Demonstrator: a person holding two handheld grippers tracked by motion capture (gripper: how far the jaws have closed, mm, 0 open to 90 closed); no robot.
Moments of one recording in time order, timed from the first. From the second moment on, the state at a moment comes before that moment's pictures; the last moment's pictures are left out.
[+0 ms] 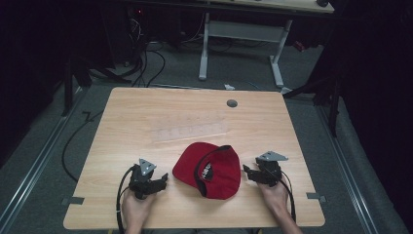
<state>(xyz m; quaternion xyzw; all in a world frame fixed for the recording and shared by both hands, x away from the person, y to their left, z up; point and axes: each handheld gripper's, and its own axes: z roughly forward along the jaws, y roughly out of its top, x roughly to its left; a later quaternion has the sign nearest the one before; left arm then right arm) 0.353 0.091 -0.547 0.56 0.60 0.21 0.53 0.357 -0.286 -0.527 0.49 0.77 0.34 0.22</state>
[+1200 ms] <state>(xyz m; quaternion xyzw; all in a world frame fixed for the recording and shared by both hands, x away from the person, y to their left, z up) 0.353 0.091 -0.546 0.56 0.60 0.21 0.53 0.376 -0.253 -0.492 0.44 0.77 0.43 0.16</state>
